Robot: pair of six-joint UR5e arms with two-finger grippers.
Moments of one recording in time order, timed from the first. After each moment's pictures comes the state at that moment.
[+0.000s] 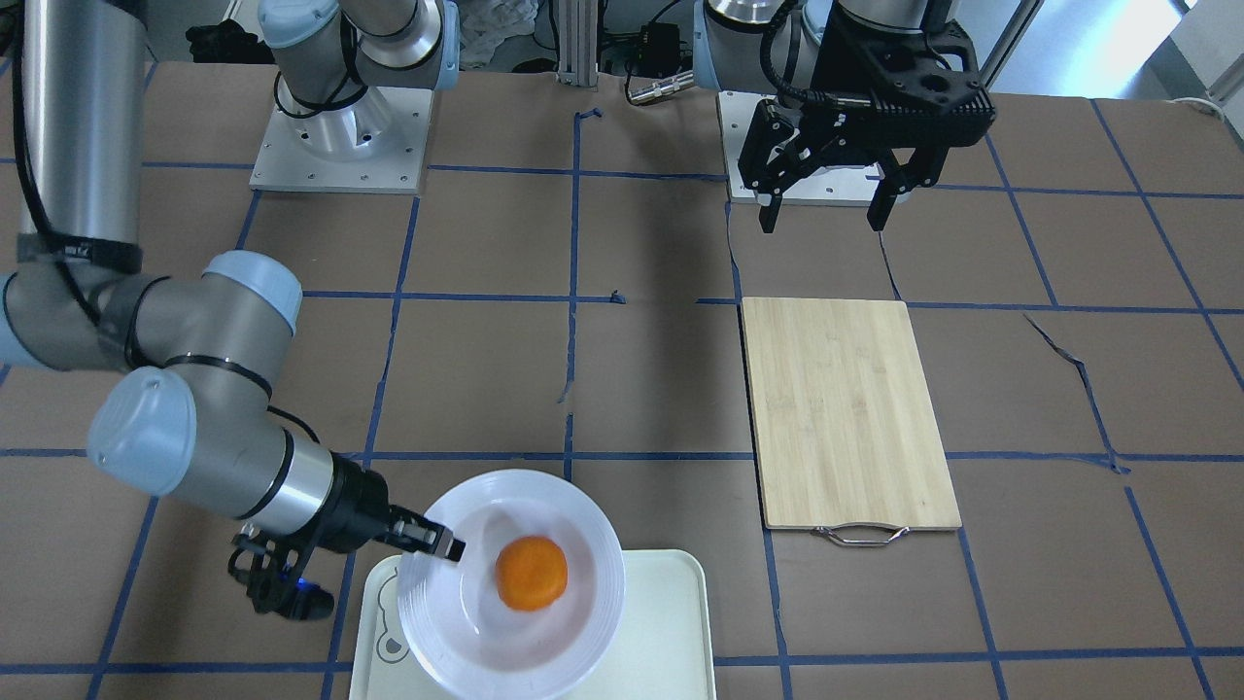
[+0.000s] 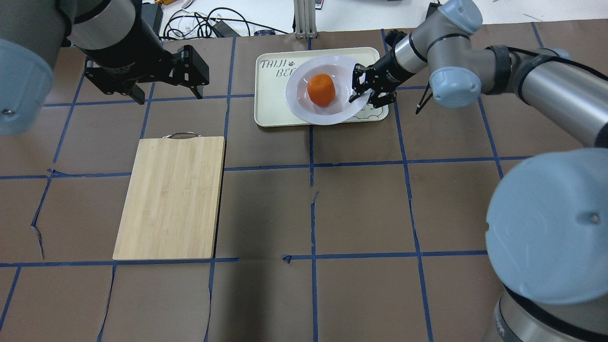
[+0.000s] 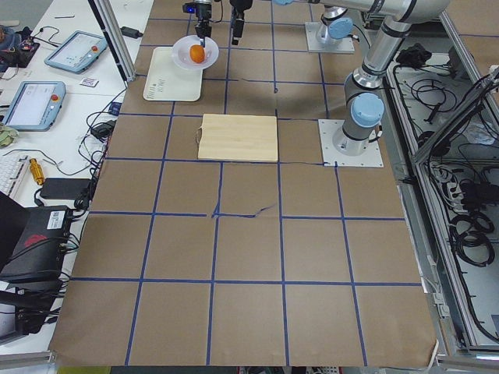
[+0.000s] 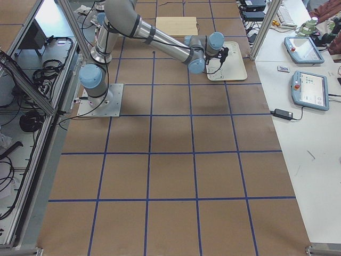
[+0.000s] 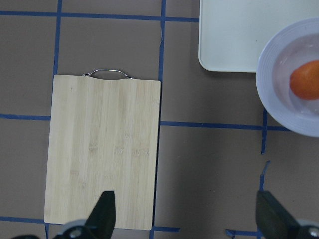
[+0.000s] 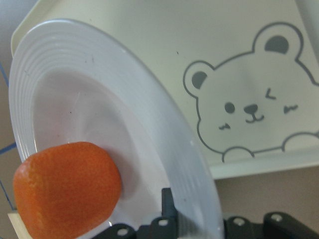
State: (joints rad) left arm -1.66 -1.51 -1.54 -1.50 1.62 -0.15; right arm 1.54 -0.96 1.46 -2.15 -0.99 0.38
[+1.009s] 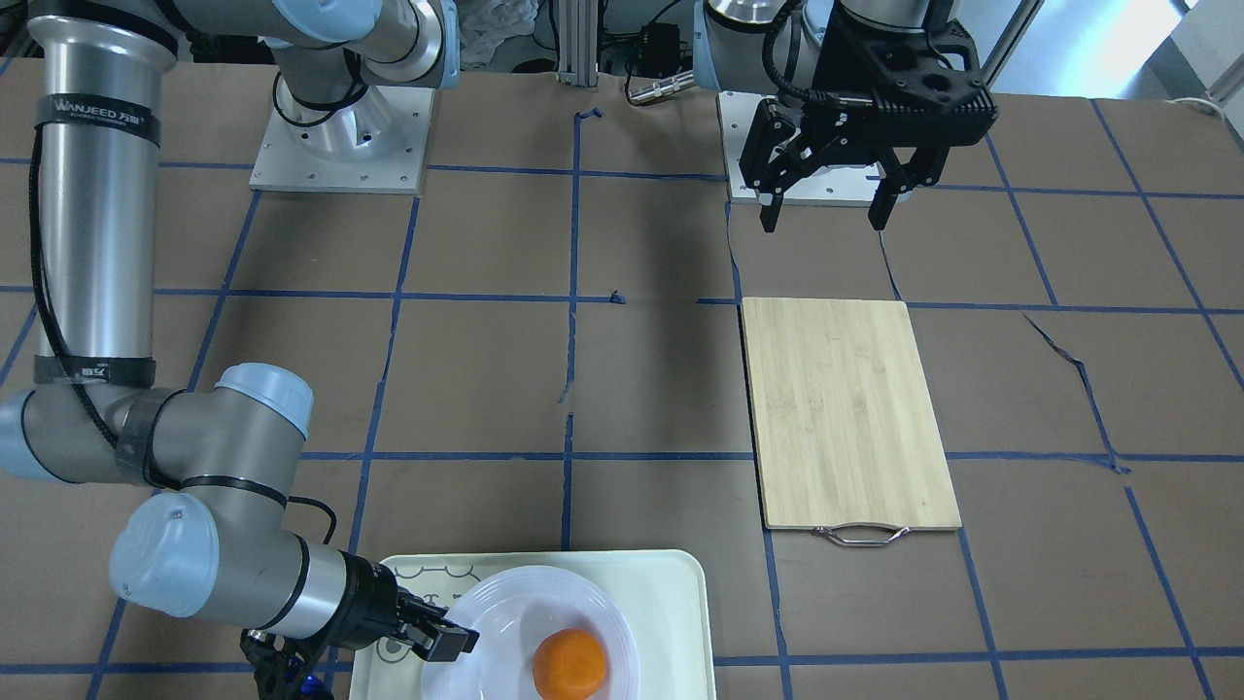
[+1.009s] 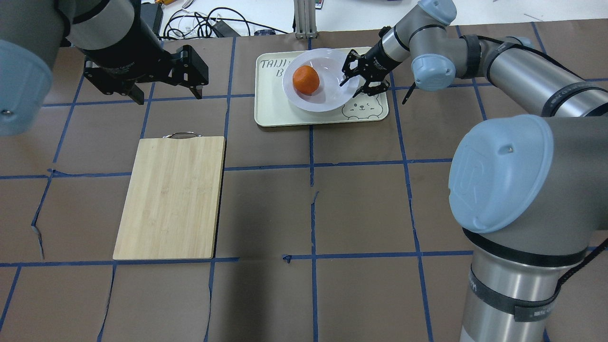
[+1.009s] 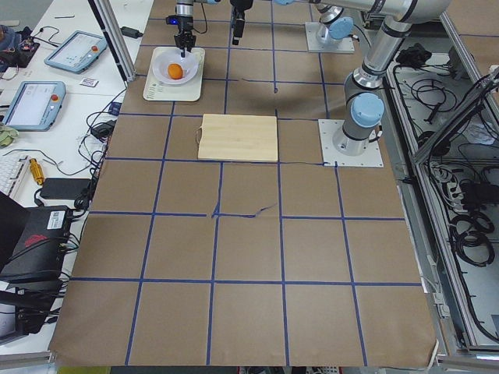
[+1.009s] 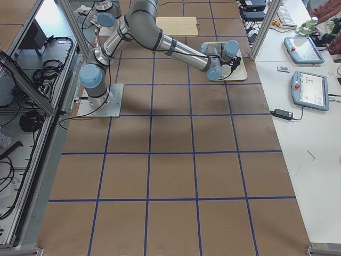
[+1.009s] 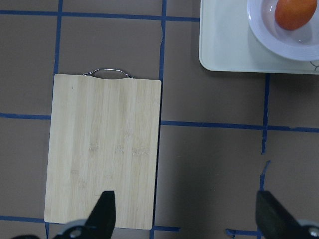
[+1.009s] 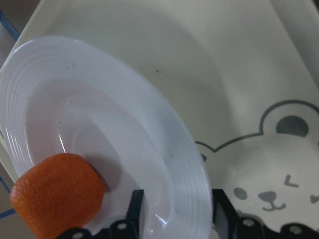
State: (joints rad) left arm -1.66 -1.51 -1.55 -1.50 1.62 -0.15; right arm 1.55 -0.79 1.29 -2.15 -1.05 0.53
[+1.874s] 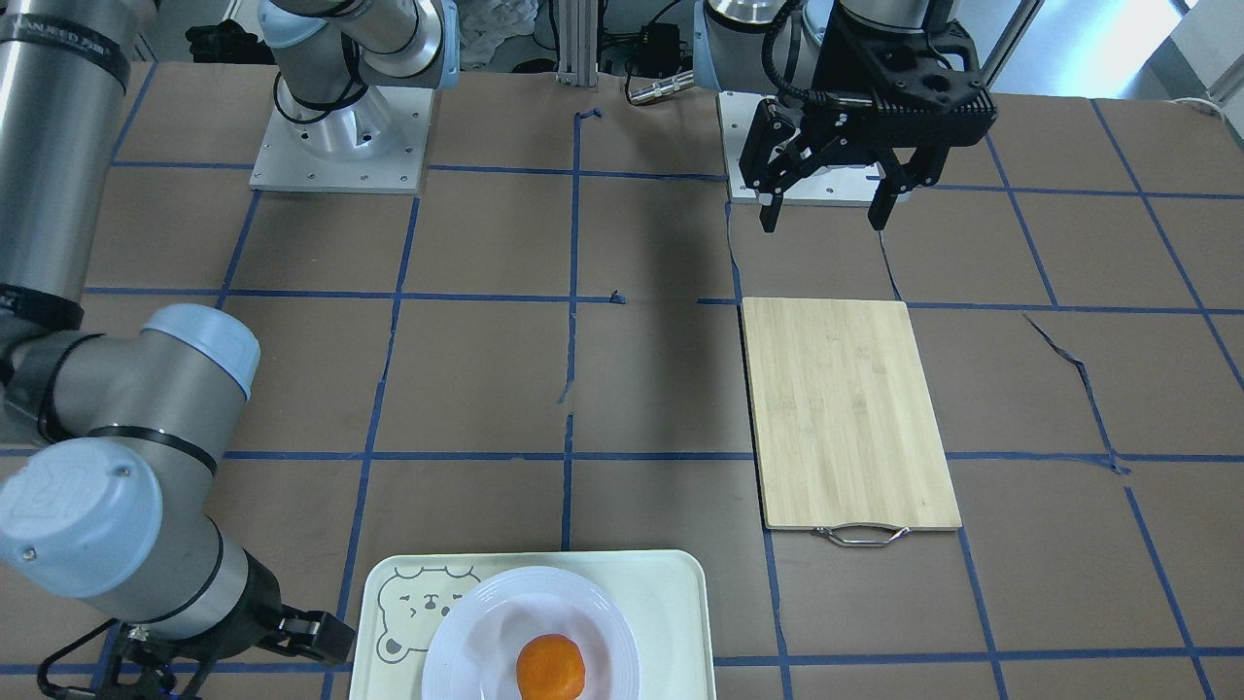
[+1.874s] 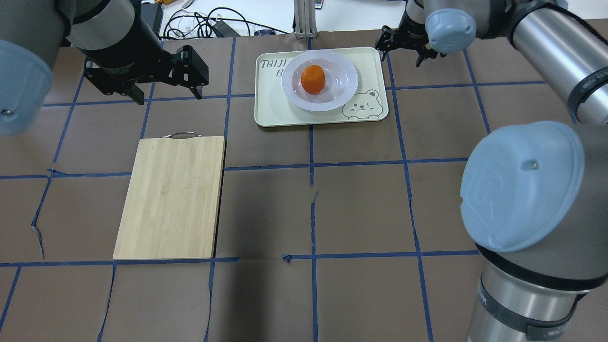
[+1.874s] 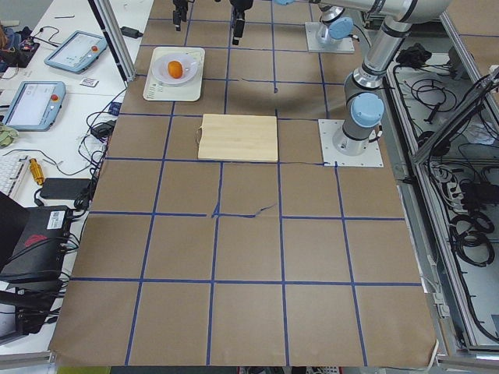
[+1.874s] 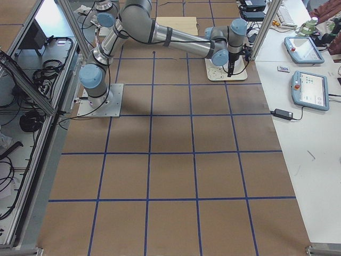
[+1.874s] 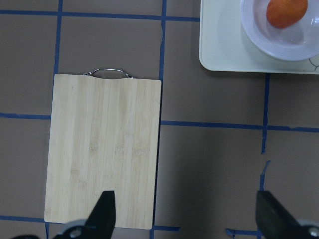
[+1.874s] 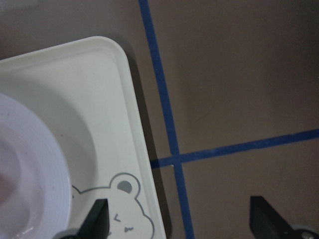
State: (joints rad) left arm -1.66 -1.51 -1.55 -1.50 1.62 -0.15; right arm 1.55 -0.91 1.16 -1.94 -1.57 0.15
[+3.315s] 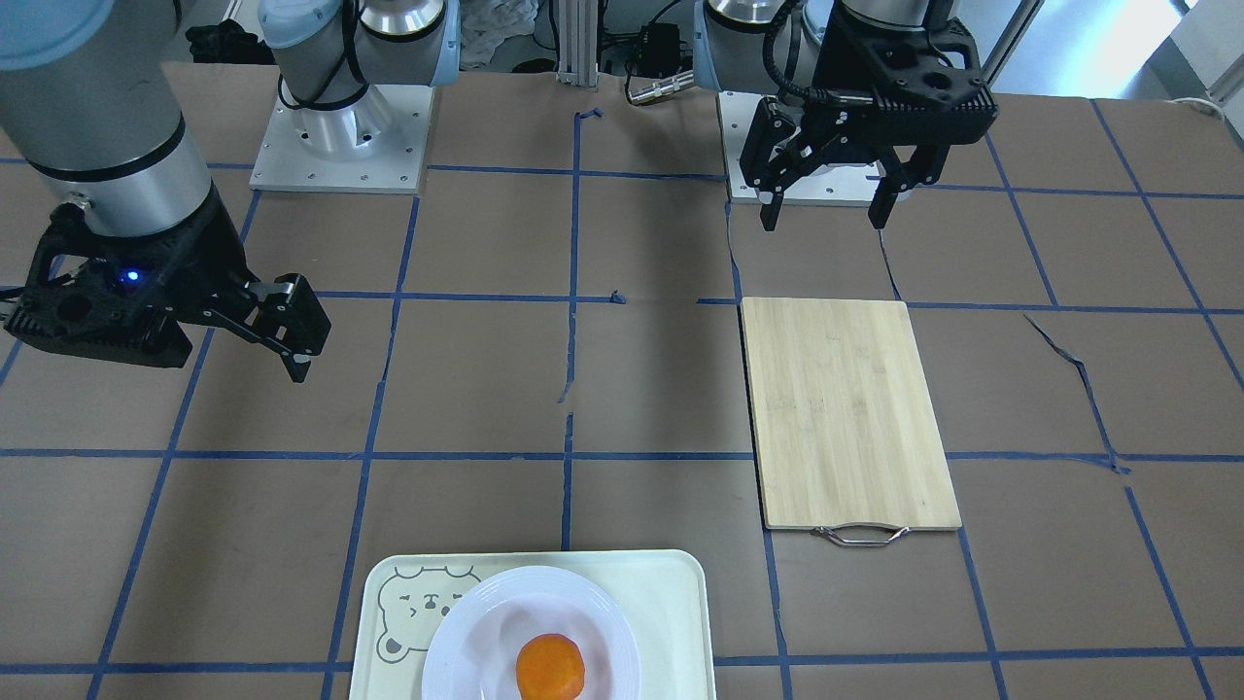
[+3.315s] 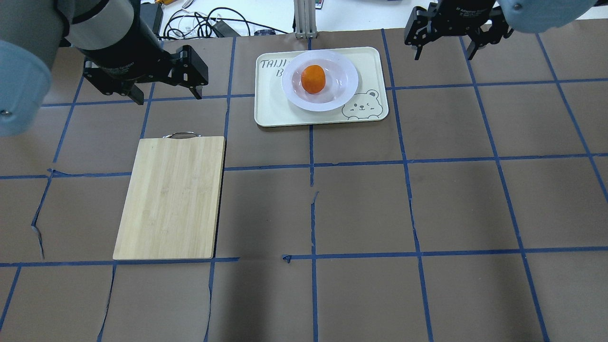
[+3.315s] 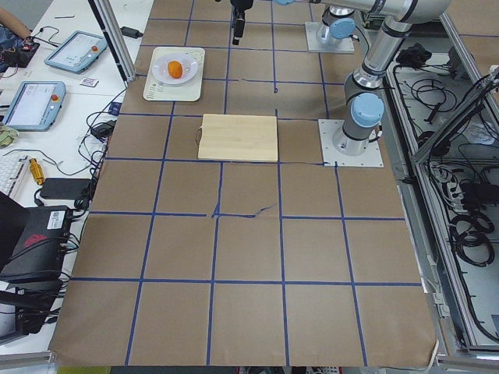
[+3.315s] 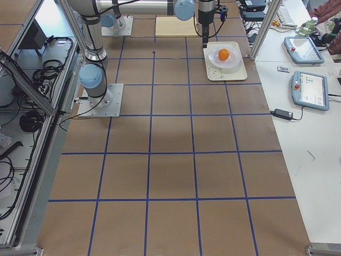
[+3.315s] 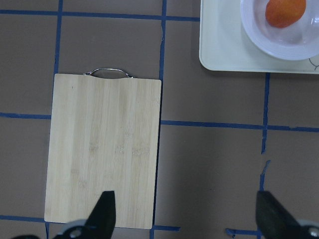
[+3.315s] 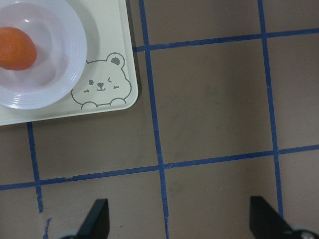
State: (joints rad) left arm -1.66 -1.51 -1.55 -1.50 1.62 -0.15; right arm 1.58 -1.38 1.39 -1.70 -1.63 0.11
